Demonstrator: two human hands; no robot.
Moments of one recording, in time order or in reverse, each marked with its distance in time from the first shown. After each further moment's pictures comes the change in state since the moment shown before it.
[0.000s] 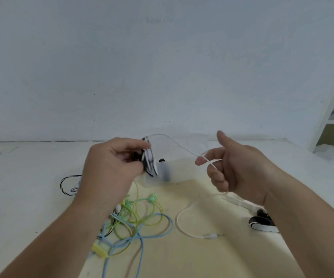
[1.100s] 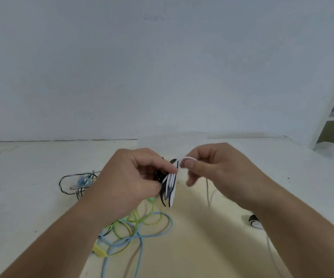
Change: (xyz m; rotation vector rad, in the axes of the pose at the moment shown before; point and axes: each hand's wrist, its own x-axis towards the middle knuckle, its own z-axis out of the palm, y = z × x) left_hand -0.007 0.001 0.005 -0.073 -0.434 0.067; right_hand -0.007 0.012 0.023 -0.549 0.000 -0.457
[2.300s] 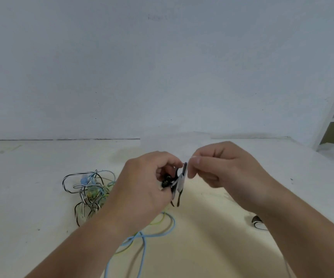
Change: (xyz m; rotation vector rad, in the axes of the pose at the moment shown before) left_hand -0.004 -0.005 0.019 0.436 0.136 0.108; right_hand -0.006 -0.010 0.000 0.134 -0.064 -0.029
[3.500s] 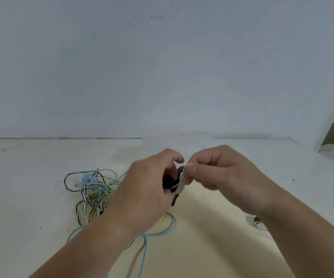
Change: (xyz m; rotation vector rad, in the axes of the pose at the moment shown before) left_hand -0.001 -0.002 0.006 0.106 -0.001 0.029; right_hand -0.003 -0.003 0.003 -0.102 -0.063 -0.035
